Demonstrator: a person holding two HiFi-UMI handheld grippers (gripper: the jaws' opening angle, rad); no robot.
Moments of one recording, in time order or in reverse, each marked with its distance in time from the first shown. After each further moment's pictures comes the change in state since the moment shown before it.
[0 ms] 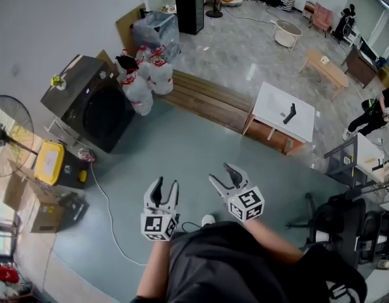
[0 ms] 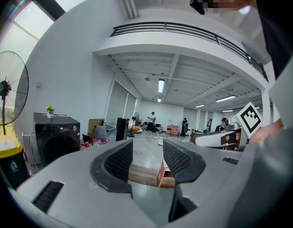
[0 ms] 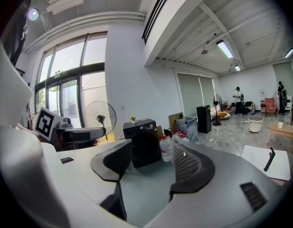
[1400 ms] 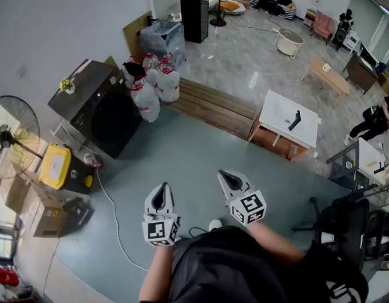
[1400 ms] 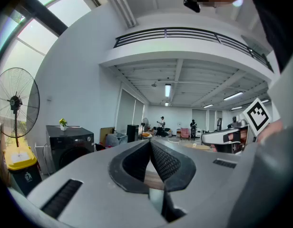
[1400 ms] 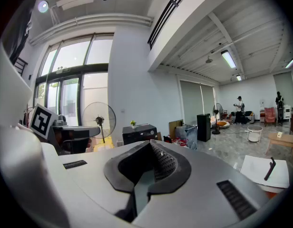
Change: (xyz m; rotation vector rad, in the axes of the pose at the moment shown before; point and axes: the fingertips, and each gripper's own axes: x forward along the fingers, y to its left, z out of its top) left arm -0.045 0.064 0.034 0.067 -0.065 0.113; right arm 0.026 0.054 0.032 -0.065 -0.061 -0.029
